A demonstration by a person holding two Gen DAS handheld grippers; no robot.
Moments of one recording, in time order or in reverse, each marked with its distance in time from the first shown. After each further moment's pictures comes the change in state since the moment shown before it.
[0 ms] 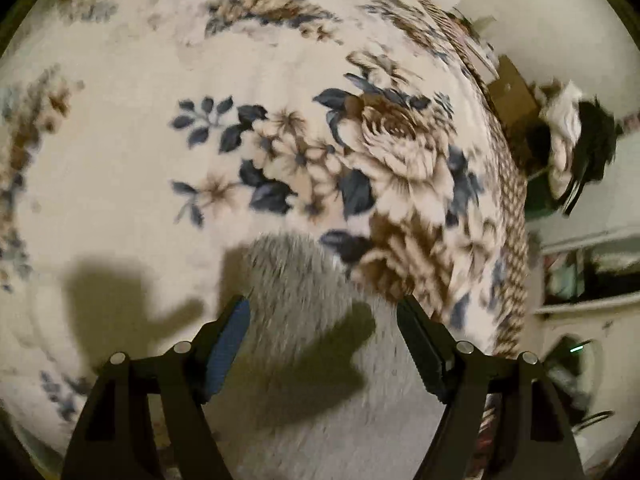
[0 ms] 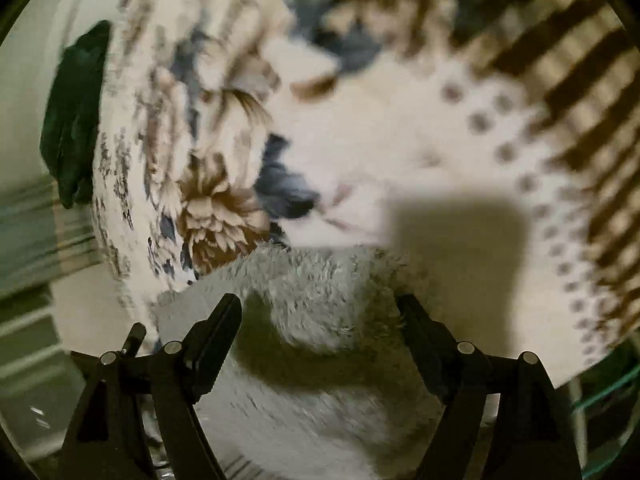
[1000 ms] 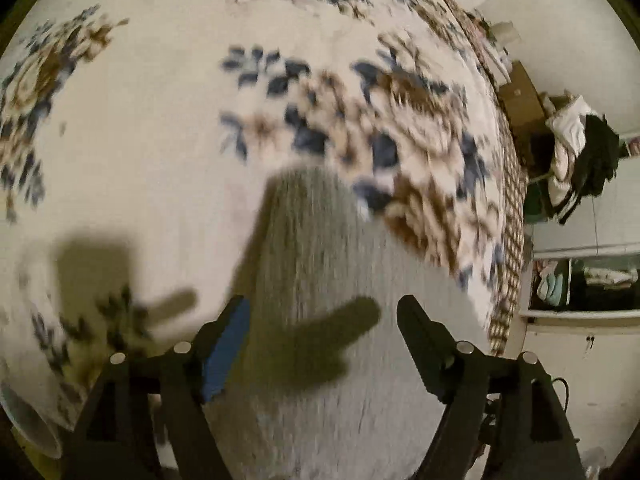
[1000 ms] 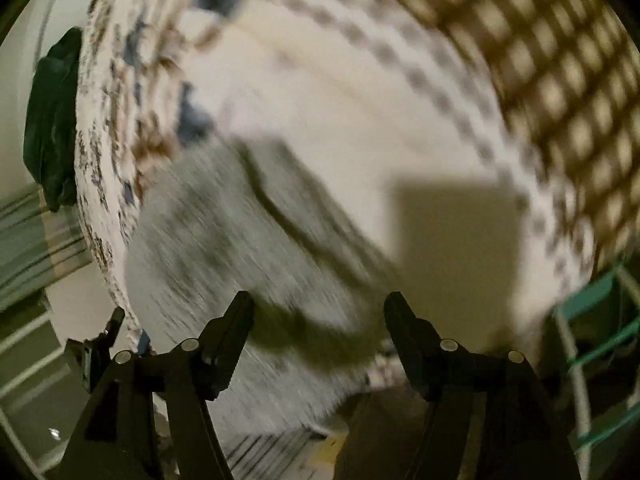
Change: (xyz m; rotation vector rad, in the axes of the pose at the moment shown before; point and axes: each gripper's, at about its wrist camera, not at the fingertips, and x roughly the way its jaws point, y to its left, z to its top) left arm -0.021 0.026 -0.057 -0.042 0.058 -0.008; right arm -0.017 -0.090 -0.072 0.077 0.041 -0.029
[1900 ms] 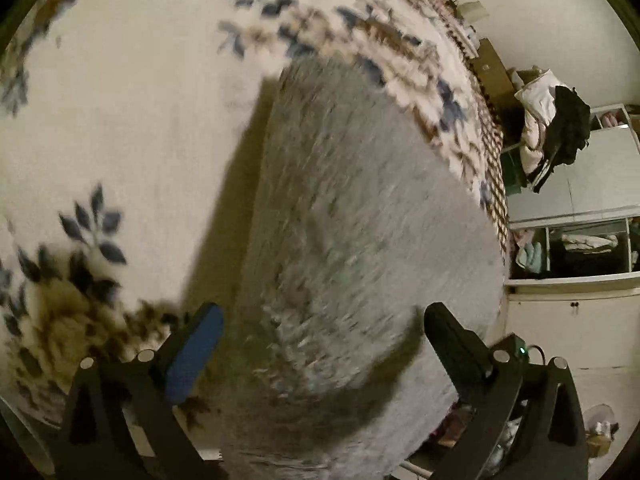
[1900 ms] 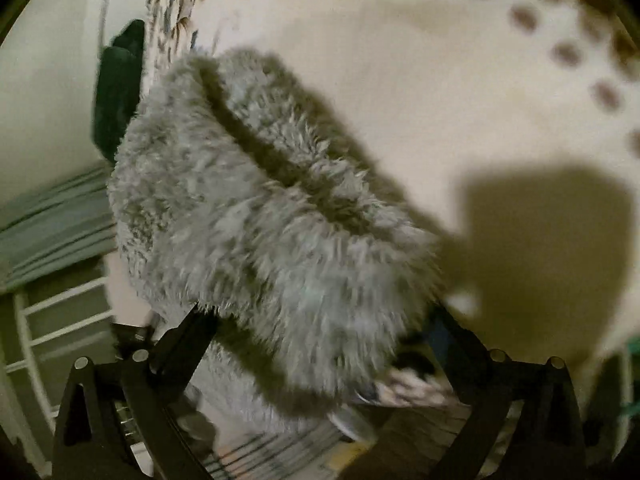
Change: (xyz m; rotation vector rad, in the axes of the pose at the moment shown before) left arm 0.029 0.027 -0.062 0.046 0.052 -0.140; right arm 0.074 -0.045 -0.035 -0.120 0.005 0.344
